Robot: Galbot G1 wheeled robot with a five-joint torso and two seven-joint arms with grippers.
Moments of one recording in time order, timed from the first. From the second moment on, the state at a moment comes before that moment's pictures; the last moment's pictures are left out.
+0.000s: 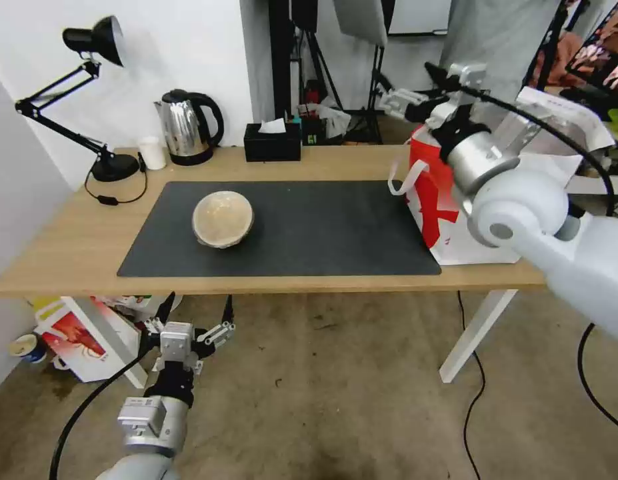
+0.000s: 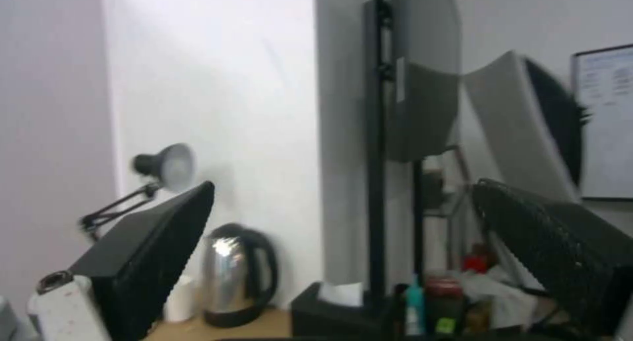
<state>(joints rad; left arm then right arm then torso) 1.80 -1.50 -0.55 -2.30 0.00 0.00 0.00 -0.23 0.61 -0.30 2.04 1.15 0.03 0.37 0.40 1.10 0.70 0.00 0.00</state>
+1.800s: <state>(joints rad) 1.80 -1.50 -0.55 -2.30 0.00 0.00 0.00 -0.79 0.64 -0.04 2.28 0.89 0.12 0.38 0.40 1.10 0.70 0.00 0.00</state>
